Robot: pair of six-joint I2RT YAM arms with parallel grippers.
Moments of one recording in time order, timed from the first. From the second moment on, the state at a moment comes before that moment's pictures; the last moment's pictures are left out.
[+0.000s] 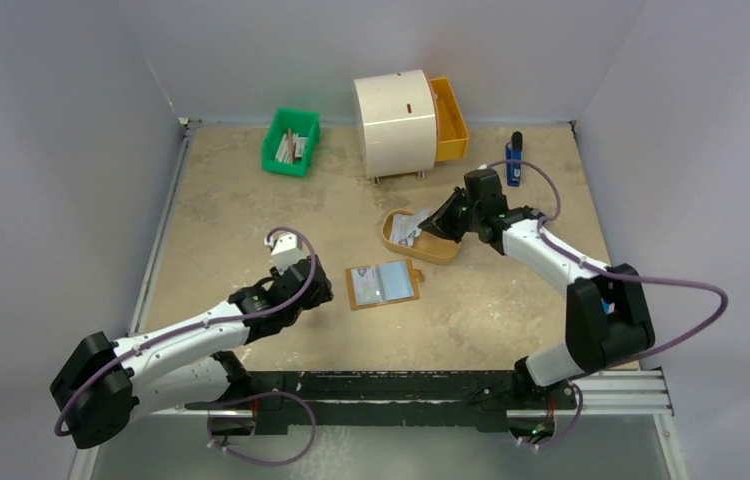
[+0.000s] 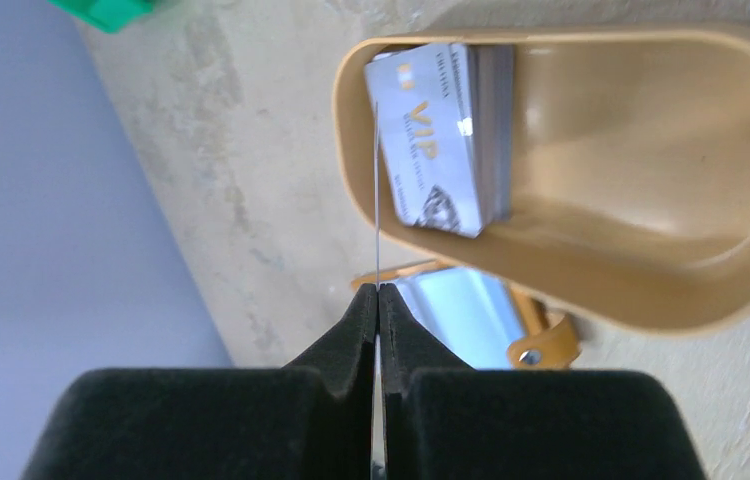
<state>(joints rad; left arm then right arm) -0.85 1.02 0.50 -0.30 -0.52 -0.97 0.36 1.53 0.95 -0.20 -0.23 1.01</state>
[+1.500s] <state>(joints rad) -0.91 1.29 0.69 -0.13 -0.32 -0.90 0.53 1.10 0.65 -0.45 -0.28 0.63</state>
